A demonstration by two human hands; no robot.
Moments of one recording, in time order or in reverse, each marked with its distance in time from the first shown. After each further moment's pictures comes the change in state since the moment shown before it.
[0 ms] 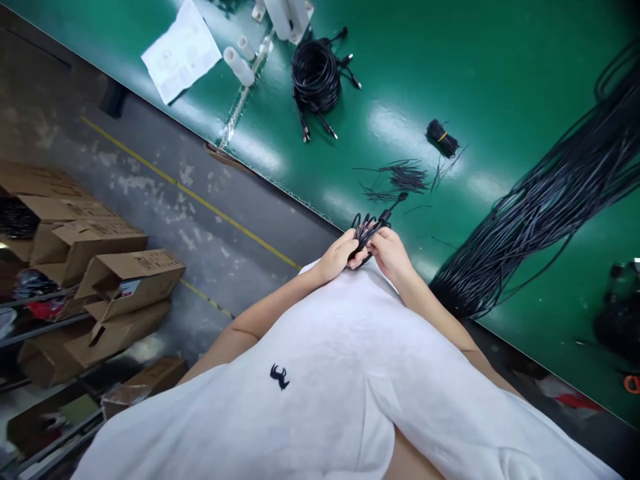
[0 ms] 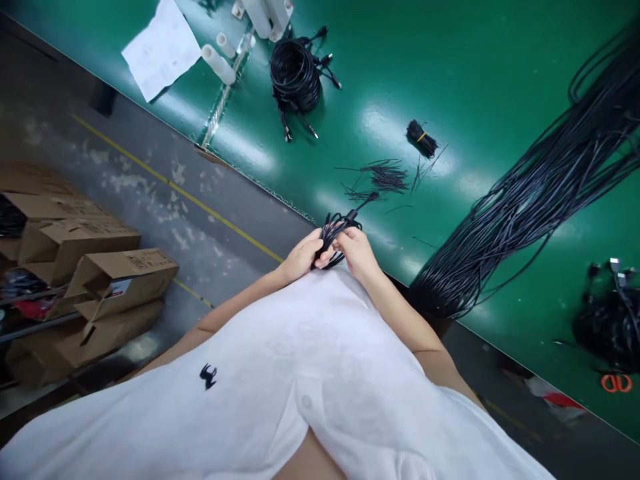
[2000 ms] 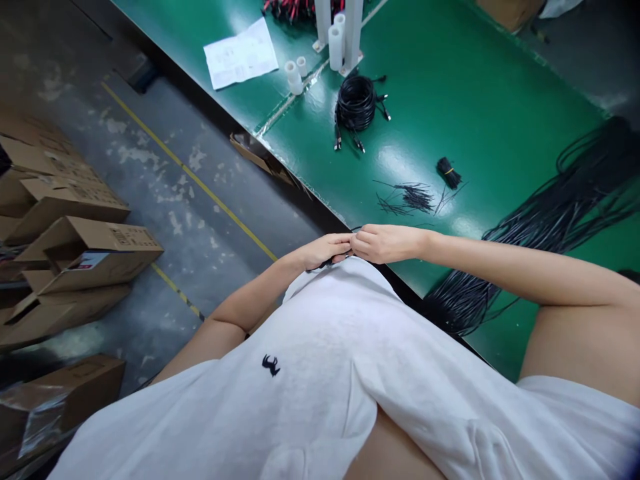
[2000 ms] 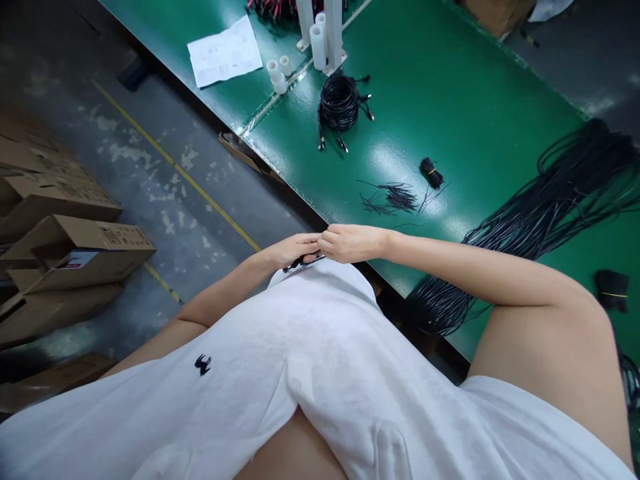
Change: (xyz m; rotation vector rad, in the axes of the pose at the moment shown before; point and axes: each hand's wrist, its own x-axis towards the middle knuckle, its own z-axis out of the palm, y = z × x) left_hand -0.037 0.003 -0.055 0.167 -0.099 -0.006; right_hand 0.004 -0.086 0.042 -1.972 -1.224 -1.790
